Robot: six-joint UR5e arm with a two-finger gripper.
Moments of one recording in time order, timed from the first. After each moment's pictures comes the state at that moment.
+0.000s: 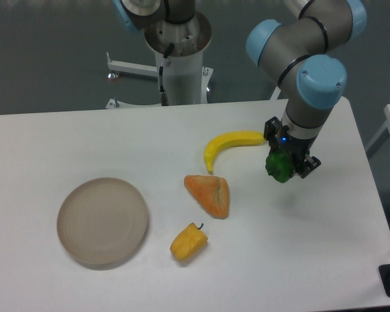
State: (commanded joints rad) arm 2.41 -2.02 -1.26 -1.43 1.58 1.52
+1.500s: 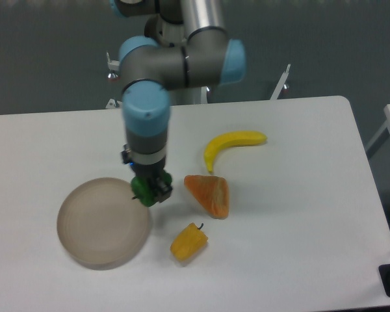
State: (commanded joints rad) arm 1.89 -2.07 -1.32 -1.31 1.48 0.98
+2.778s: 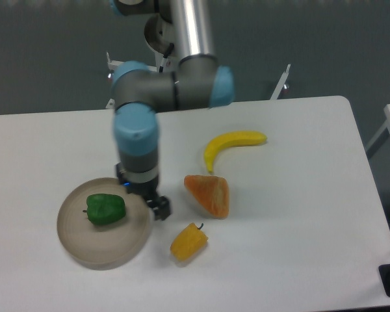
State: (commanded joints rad) arm 2.11 -1.99 -1.32 -1.27 1.49 0.98
